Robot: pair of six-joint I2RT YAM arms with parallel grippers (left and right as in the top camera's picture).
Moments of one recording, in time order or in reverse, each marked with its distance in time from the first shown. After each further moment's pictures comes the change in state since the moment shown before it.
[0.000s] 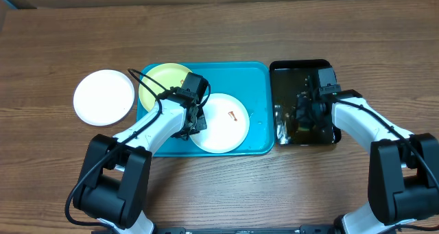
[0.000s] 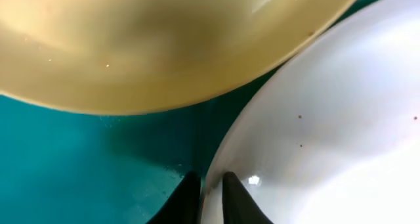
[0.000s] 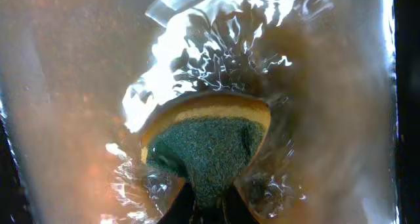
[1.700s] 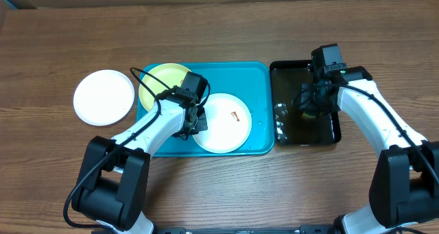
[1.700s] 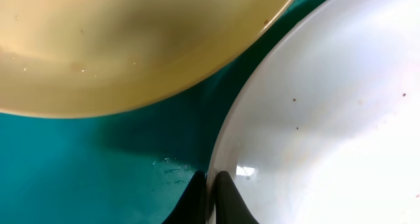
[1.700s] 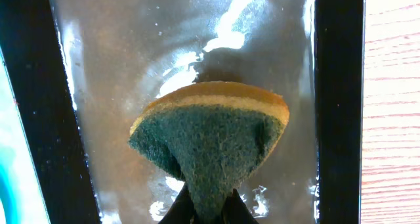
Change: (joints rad) left arm 0.001 -0.012 0.000 0.003 0.043 0.069; right arm 0.001 -0.019 0.244 -0.297 0.028 -0.067
